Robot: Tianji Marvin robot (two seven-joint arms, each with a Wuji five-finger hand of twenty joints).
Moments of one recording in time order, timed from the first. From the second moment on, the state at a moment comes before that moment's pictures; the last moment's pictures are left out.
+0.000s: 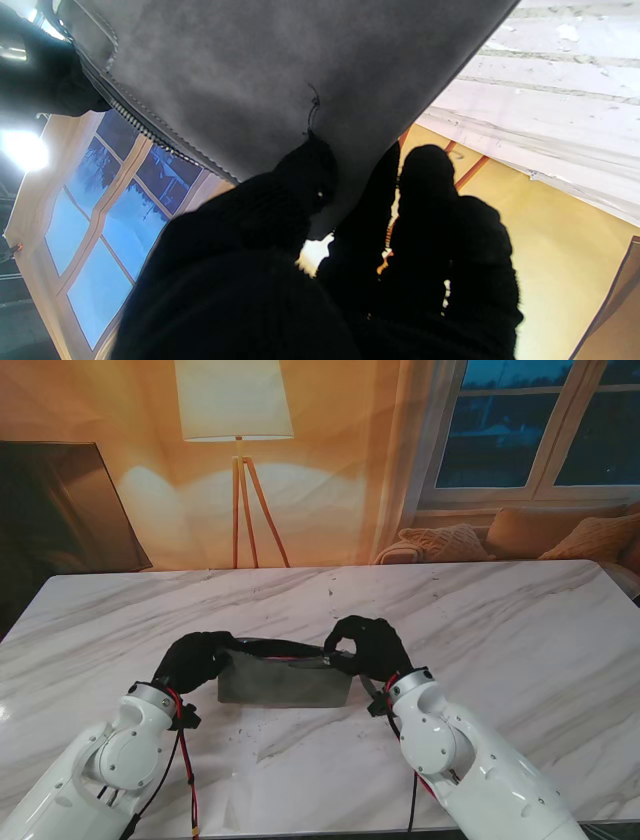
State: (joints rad) left arm 1.57 -1.12 -1.29 -1.60 0.62 -0.11 0.12; right arm -1.38 -1.17 0.99 -1.50 -0.58 -0.05 -0.25; left_hand 1.04 -0.47 0.76 -0.19 0.81 -0.06 0.87 0.66 0.99 0.30 0.53 0.73 0.73 0.39 0.98 0.84 0.28 0.39 1.37 0.95; right_hand 0.37 -0.60 1.07 -0.23 0.76 -0.23 0.84 0.48 0.52 0.00 0.53 0.49 0.47 -0.04 0.55 0.43 0.06 0.01 0.86 0.70
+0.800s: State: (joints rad) left arm 1.57 -1.12 -1.29 -1.60 0.61 -0.11 0.12; right arm -1.41 -1.15 1.00 -1.51 -0.63 -0.09 -0.22; left_hand 1.04 -0.47 0.76 -0.19 0.81 -0.06 0.87 0.66 0.99 0.30 0.53 0.73 0.73 0.39 0.98 0.84 0.28 0.39 1.37 0.95; right_hand 0.33 -0.54 1.05 -0.23 0.74 -0.25 0.80 0.44 0.47 0.00 0.50 0.47 0.44 -0.05 0.51 0.41 0.04 0.01 0.85 0.70
